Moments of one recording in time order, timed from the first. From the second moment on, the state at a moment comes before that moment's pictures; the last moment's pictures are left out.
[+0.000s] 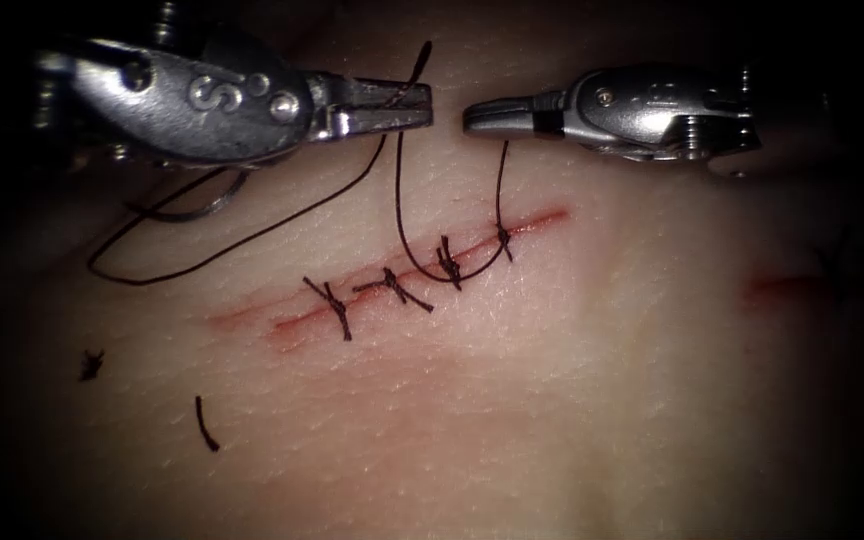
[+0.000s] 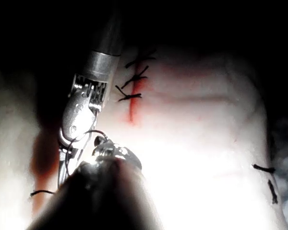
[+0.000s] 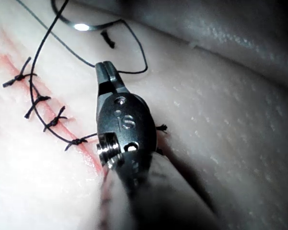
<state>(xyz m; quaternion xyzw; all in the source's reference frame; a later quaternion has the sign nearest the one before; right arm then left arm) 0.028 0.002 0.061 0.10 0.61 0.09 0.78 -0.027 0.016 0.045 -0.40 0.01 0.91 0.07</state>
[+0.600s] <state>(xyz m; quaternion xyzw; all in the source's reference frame) 0.035 -0.002 0.063 0.12 0.66 0.06 0.74 -0.028 0.019 0.044 -0.44 -0.03 0.90 0.05</state>
